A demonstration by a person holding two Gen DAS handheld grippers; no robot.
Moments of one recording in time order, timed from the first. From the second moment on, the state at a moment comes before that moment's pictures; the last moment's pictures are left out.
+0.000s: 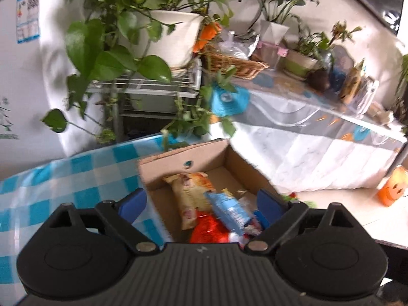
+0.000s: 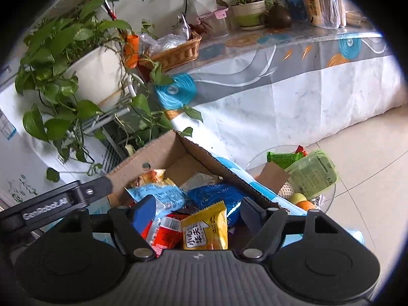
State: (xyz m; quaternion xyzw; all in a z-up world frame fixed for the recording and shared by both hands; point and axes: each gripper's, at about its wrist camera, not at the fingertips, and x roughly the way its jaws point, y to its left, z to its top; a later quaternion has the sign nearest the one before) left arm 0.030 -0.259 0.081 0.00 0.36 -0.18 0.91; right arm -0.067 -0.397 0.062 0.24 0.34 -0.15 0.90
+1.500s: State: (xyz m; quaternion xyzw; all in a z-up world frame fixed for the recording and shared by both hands) left arm 0.016 -0.258 0.074 0.11 0.42 -0.07 0.90; right arm -0.050 -0.378 0.051 0.13 0.41 -0.16 0.89
